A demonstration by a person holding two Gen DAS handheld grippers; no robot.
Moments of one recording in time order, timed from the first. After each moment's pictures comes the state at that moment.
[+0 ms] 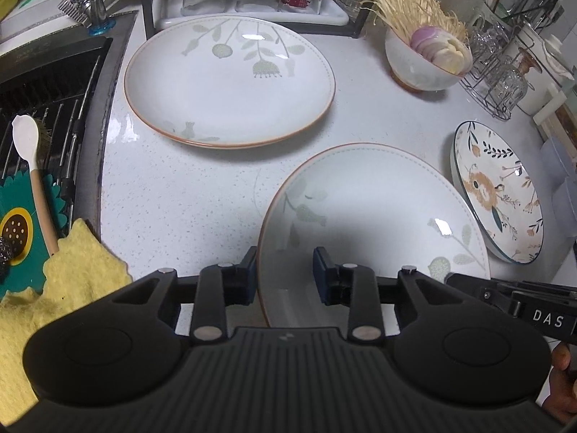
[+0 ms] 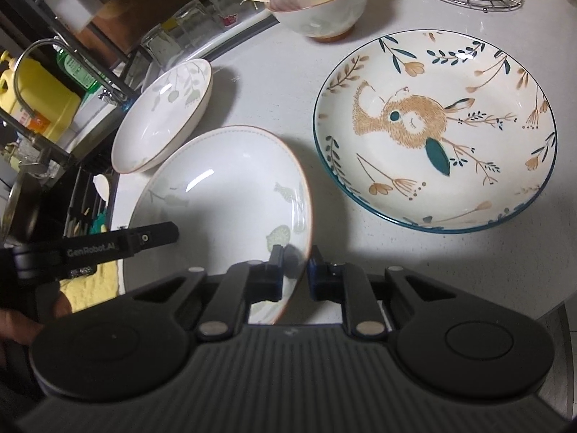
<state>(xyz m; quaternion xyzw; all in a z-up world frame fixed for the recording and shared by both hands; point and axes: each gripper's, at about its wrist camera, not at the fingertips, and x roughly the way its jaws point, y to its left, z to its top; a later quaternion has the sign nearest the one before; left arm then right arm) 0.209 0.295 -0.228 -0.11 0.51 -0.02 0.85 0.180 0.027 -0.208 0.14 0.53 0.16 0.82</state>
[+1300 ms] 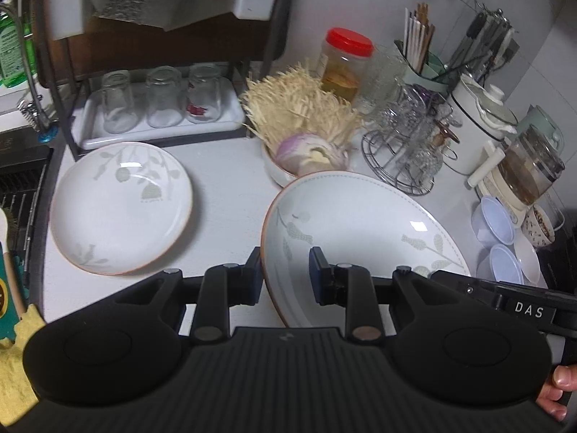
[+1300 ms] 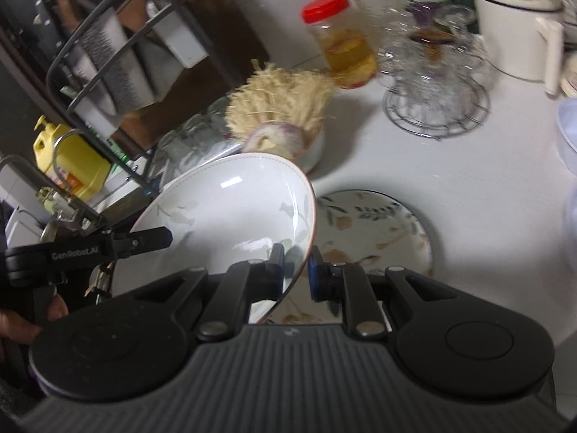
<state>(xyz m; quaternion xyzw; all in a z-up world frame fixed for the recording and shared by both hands) 0.246 0.178 -0.117 -0.11 0.44 -0.05 0.89 0.228 -0.094 -0.124 0.16 0.45 0.19 0.86</state>
